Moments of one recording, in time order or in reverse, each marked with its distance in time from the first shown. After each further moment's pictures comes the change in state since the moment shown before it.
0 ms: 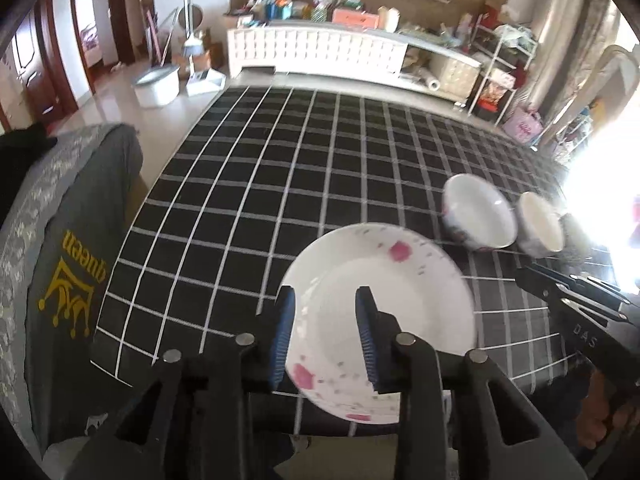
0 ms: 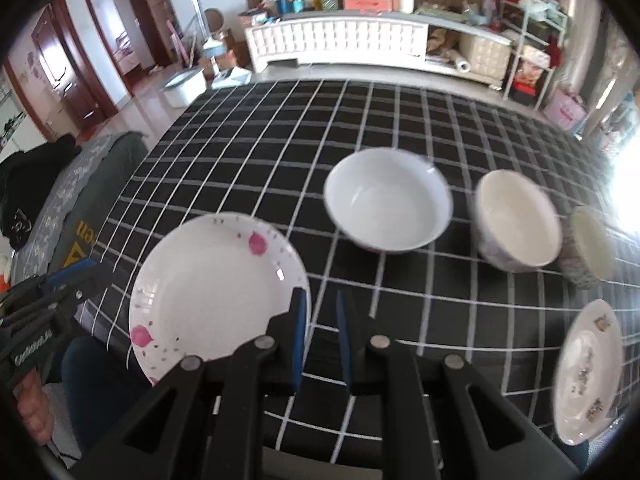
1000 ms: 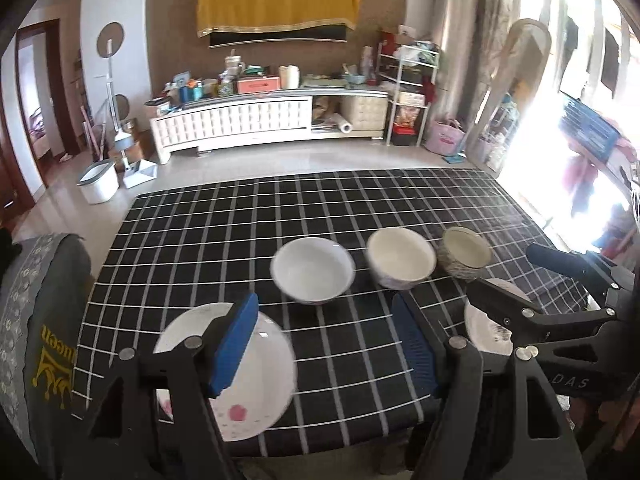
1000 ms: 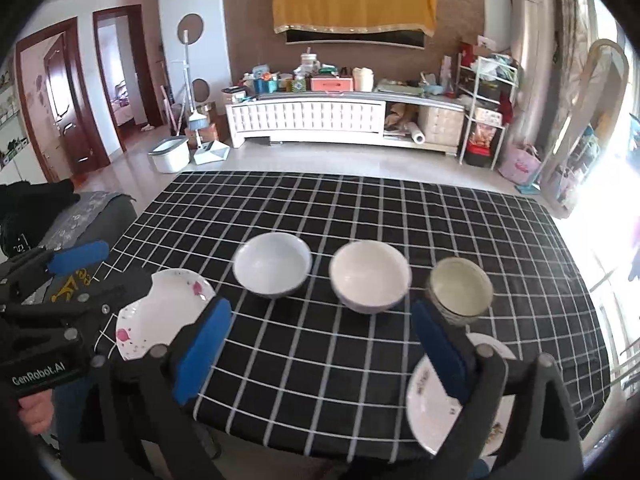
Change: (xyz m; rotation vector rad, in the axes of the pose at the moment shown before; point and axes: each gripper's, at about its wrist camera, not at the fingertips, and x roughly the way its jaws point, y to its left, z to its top) left arm -0.077 -0.181 0.006 0.241 -0.199 -0.142; right arm -0.124 -0.108 -0.020 -0.008 -0.271 -0.073
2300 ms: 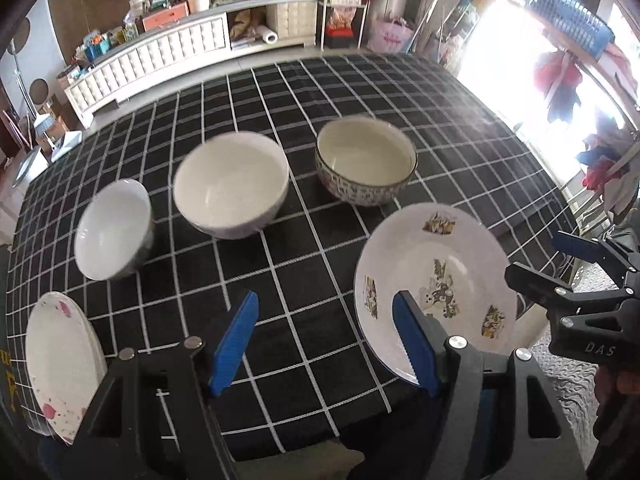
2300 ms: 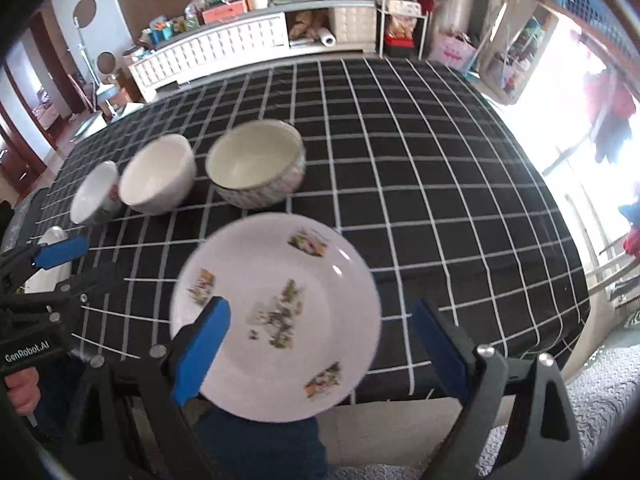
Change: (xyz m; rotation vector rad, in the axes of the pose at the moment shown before) left arm 0.159 -0.171 -0.020 0.139 0.351 -0.121; right arm 0.038 -0.212 -0.088 0.214 0.307 -0.127
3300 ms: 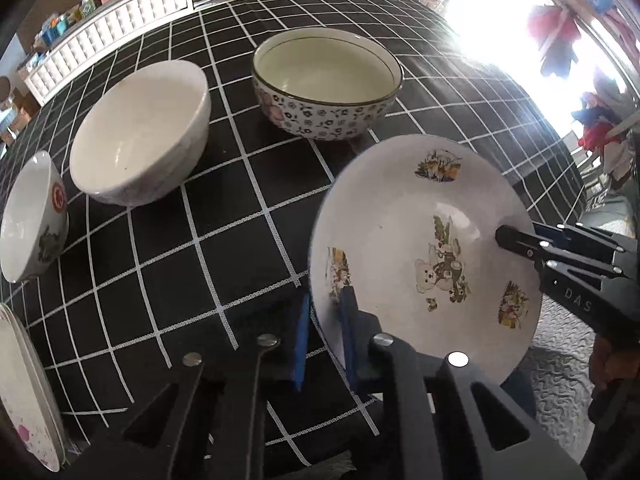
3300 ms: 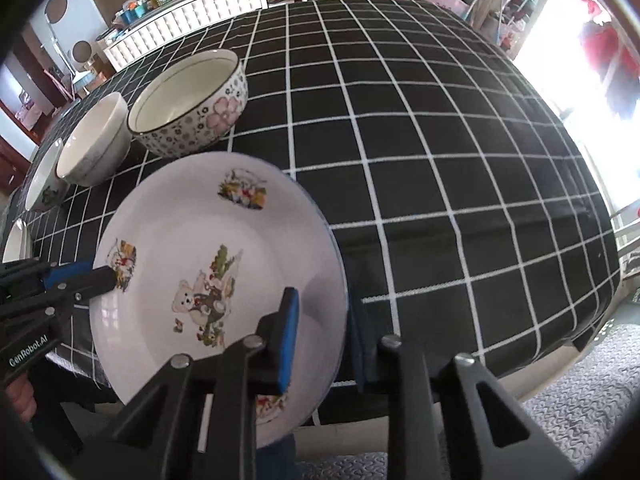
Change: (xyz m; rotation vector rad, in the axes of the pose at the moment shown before) left arm 0.079 -0.028 -0.007 0.060 0.160 -0.074; right arm 0.063 -0.033 -0.021 0.055 0.129 0.003
